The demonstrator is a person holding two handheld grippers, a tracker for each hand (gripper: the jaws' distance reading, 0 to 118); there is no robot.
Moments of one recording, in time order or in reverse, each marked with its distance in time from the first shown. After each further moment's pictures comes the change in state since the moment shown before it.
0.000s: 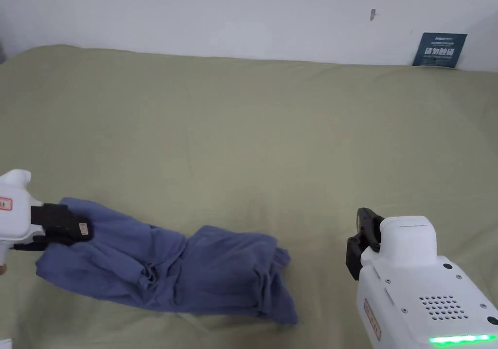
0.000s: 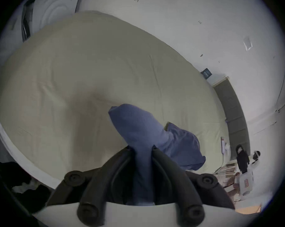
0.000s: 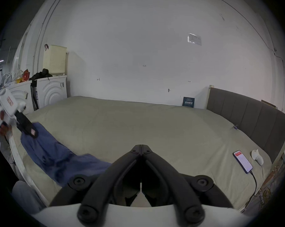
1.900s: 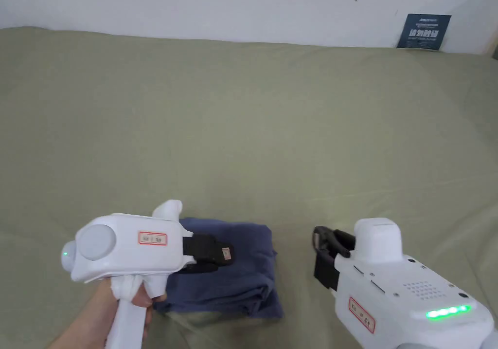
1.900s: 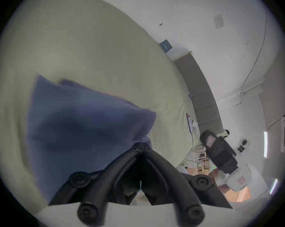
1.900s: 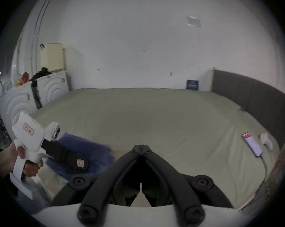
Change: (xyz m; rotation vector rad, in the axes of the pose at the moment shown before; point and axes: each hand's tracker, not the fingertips) left arm 0.118 -0.054 -0.144 -0.159 -0.466 -0.084; right arm 0.004 -0.024 -0.036 -0.263 0.334 -0.235
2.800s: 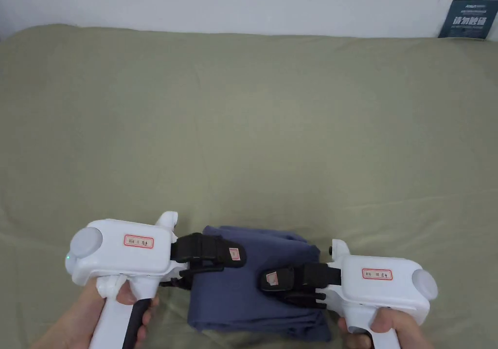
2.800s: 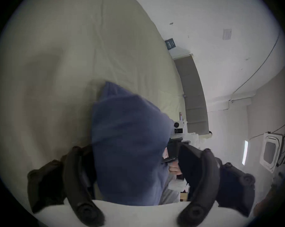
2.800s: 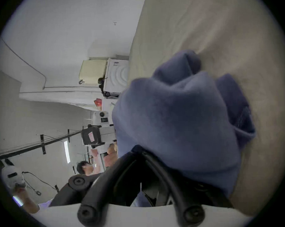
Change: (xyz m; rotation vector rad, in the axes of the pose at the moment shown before) left arm -0.100 0.037 -0.013 -0.162 -0.184 0.156; right arm 0.068 -0.070 -0.177 -0.569 0.766 -0.826
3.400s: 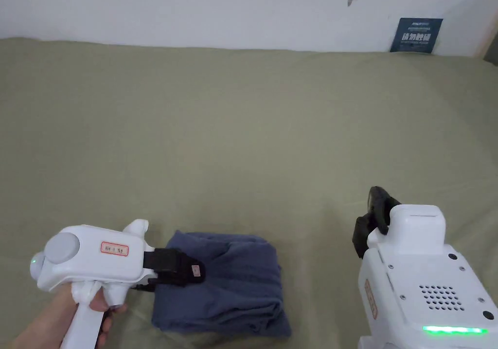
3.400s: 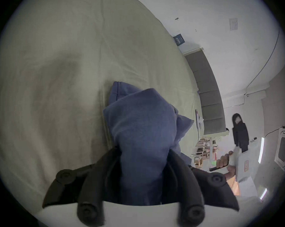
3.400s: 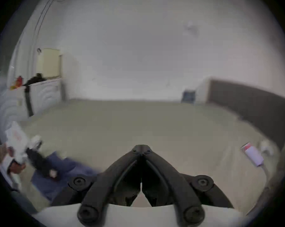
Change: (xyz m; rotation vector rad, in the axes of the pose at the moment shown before) left arm 0.017 -0.002 0.000 0.024 0.200 -0.066; right arm -0.168 -0.111 0.070 1.130 -1.131 1.068
